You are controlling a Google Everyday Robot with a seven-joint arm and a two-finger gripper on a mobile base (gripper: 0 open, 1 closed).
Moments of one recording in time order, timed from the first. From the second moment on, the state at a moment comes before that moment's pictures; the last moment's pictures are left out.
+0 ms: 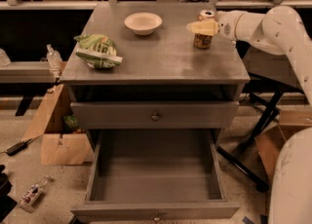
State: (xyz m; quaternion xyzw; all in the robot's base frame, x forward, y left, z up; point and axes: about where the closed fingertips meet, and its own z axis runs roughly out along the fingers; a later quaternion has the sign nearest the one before) arm 0.848 -0.196 0.903 -0.26 0.73 0.19 0.60
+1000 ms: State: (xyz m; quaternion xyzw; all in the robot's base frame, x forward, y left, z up) arm 0.852 -0.175 0.901 -0.27 0.73 0.21 0.59
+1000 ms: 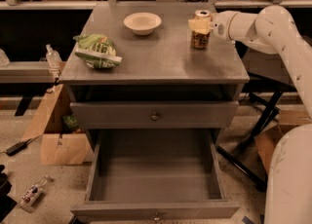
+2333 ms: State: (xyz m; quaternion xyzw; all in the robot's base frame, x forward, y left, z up) arm 0.628 -0.175 0.982 -0.36 0.69 0.18 0.60
